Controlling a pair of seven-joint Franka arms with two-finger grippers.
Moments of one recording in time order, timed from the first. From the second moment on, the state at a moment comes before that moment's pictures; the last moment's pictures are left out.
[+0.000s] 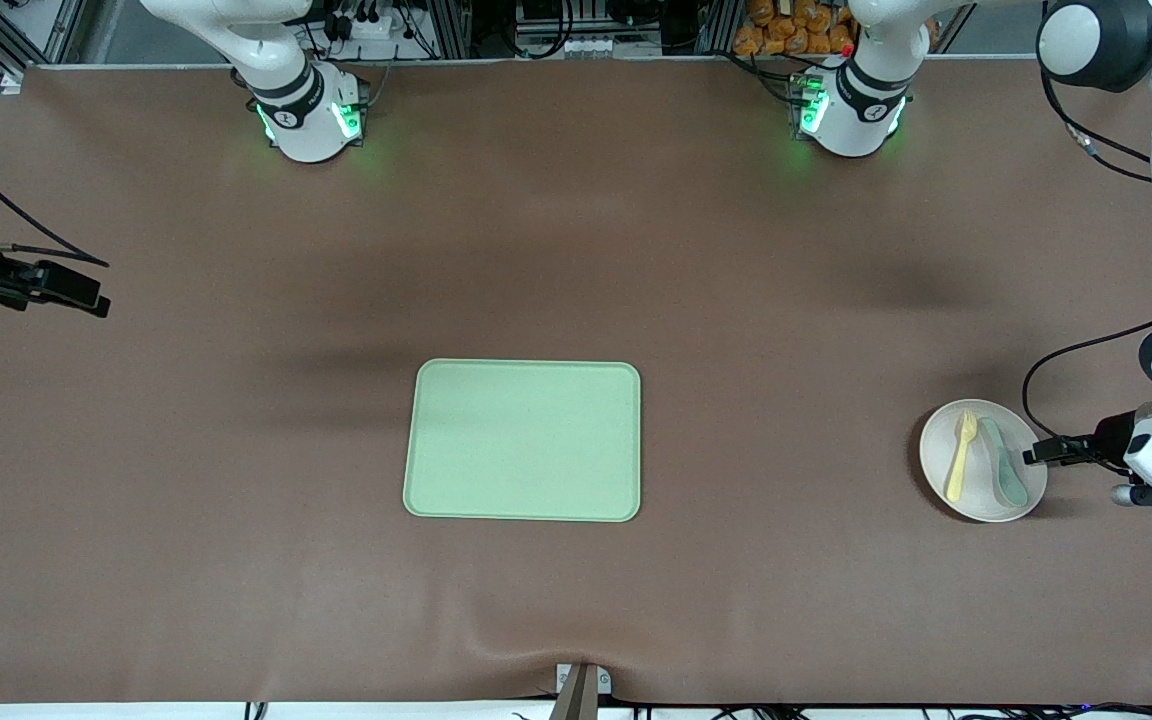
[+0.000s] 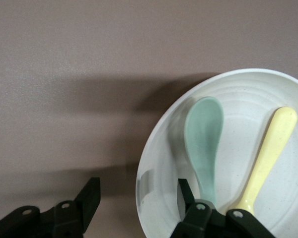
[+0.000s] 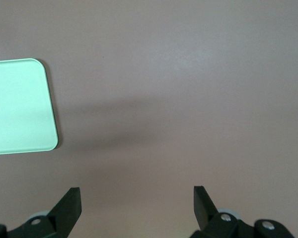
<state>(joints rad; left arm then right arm) 0.35 0.79 -0.01 -1.48 -0.24 2.20 0.49 0.01 0.11 -0.07 -1.54 0.03 1.55 0.04</state>
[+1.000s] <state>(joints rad) 0.37 0.81 -0.01 -1.46 -0.25 2.20 0.51 0.01 0.14 -0.07 -1.54 0.03 1.57 0.04</state>
